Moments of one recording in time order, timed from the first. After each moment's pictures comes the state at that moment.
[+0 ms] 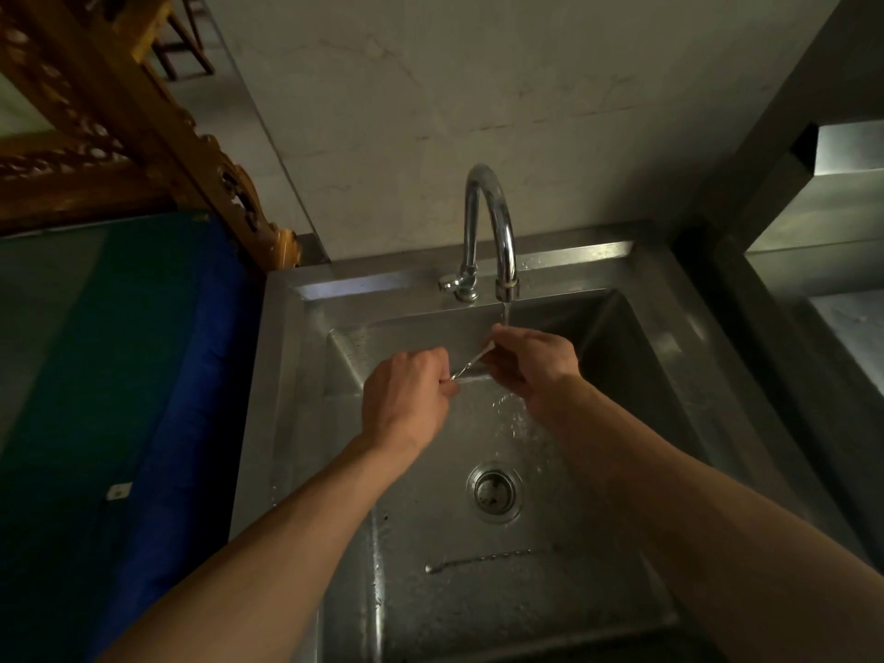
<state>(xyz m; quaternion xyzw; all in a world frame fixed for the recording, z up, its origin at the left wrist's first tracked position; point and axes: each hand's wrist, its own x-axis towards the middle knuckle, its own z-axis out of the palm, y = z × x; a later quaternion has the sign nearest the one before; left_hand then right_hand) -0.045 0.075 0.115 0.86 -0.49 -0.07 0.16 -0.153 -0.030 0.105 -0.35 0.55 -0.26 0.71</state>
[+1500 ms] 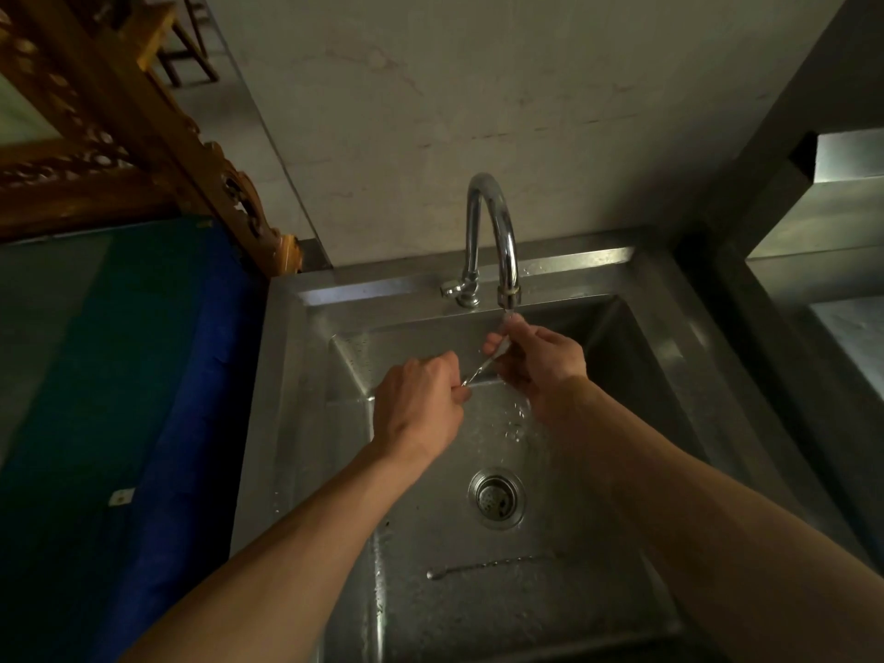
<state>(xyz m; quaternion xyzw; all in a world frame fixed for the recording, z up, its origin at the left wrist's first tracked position) -0.053 0.073 0.118 0.86 -0.49 -0.08 0.15 -0.158 -0.035 0.108 -0.33 0.50 -0.29 0.75</state>
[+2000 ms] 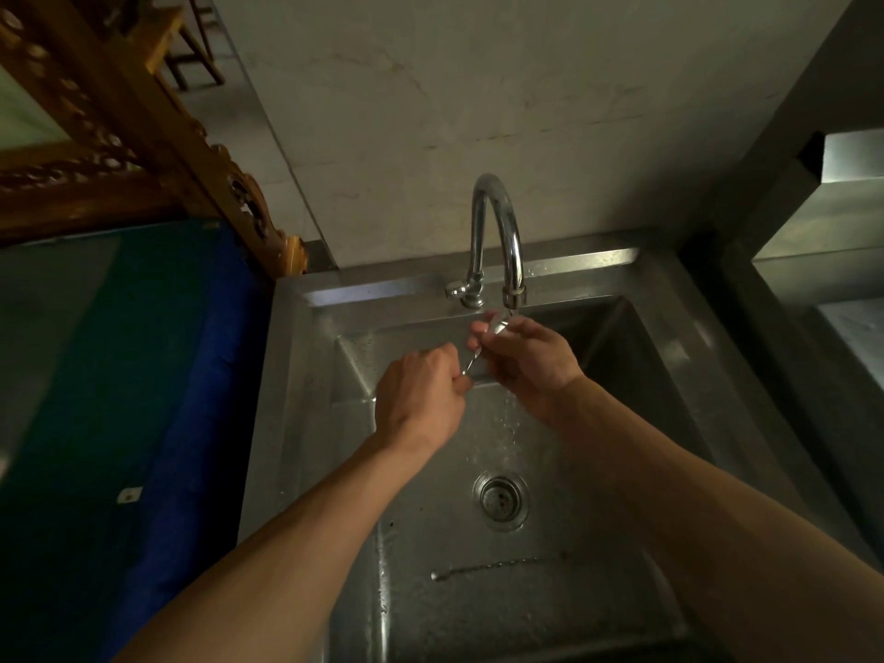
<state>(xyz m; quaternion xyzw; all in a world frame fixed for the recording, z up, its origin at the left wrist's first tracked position) -0.051 0.070 0.128 0.86 -0.48 -0.09 0.16 -0.150 -0.033 0.107 -0.36 0.41 -0.25 0.80</state>
